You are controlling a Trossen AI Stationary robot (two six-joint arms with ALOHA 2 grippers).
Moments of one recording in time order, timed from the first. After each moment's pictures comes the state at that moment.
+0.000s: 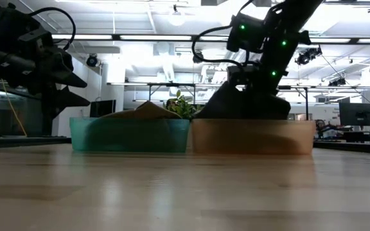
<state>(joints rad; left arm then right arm) 0.31 0.35 0.02 0.05 0.30 -0.63 -0.14 1.60 0.92 -0.46 0.53 -0.26</state>
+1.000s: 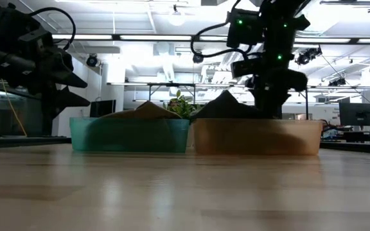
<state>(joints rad) 0.31 0.35 0.02 0.05 0.29 -0.63 -0.14 1.60 1.04 -0.77 0.19 -0.10</state>
